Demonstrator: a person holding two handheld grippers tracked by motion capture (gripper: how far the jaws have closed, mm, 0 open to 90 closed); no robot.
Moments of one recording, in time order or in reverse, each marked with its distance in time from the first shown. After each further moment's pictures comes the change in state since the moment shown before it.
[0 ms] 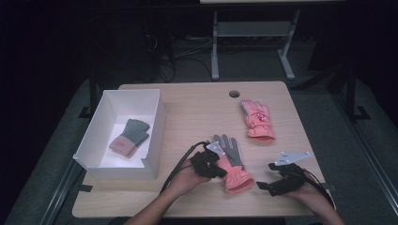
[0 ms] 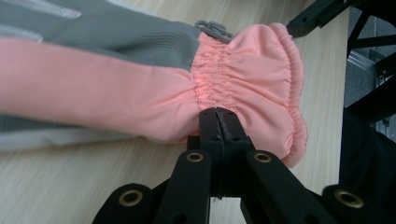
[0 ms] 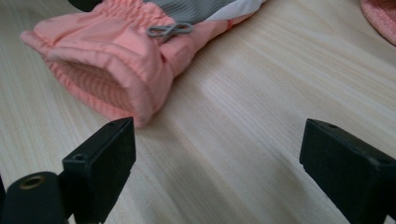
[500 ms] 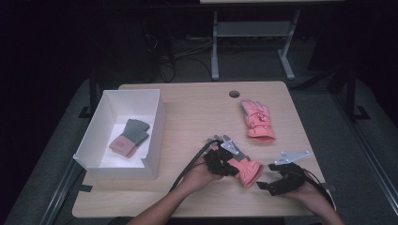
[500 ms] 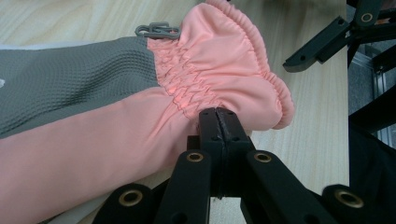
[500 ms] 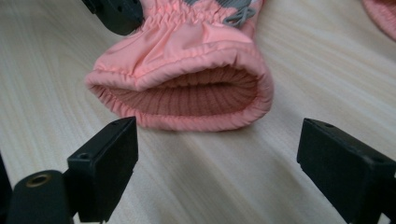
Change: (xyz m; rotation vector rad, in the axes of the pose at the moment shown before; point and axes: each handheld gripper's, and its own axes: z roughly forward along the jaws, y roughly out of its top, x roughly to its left) left arm -0.004 0.023 0.021 -0.006 -0.015 0.051; right arm 0.001 0.003 -0.002 0.029 0.008 0.024
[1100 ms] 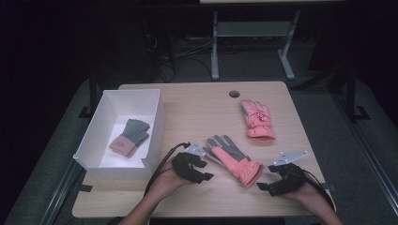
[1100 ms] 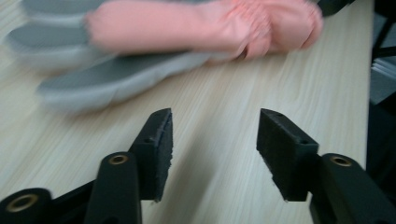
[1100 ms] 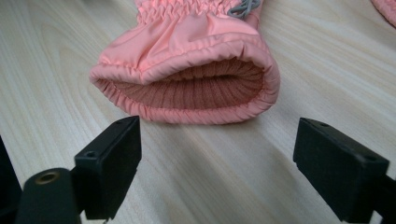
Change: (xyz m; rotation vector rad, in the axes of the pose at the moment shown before) left arm 0.011 -0.073 -0.065 -0.055 0.131 -0.074; right arm 0.004 0.001 -0.002 0.033 -0.017 0.000
